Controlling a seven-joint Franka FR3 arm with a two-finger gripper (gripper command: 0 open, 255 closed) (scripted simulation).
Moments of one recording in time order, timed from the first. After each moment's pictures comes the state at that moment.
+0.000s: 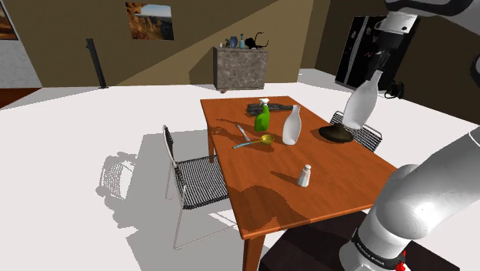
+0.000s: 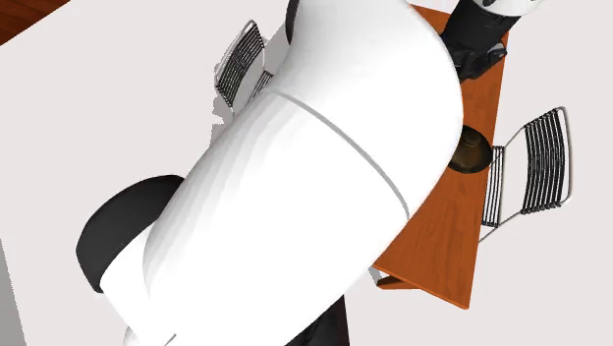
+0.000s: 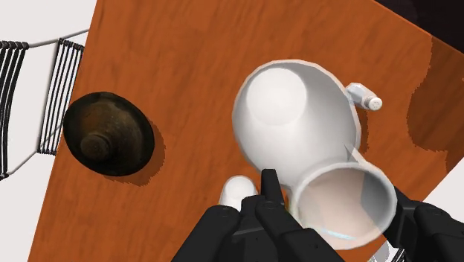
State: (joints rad) arm -0.02 -0.37 -0.76 -1.64 -0.17 1.42 -0.74
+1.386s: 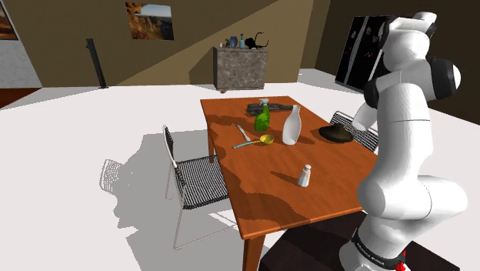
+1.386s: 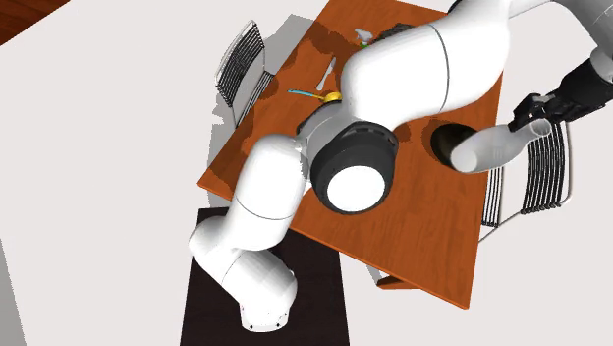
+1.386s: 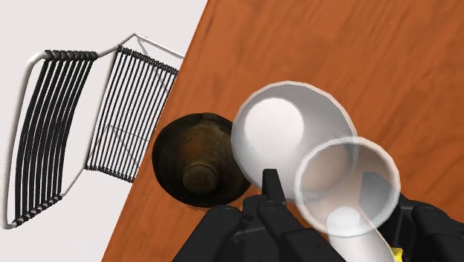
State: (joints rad) arm -0.71 0.64 -0.99 -0.95 0.63 1.35 -1.41
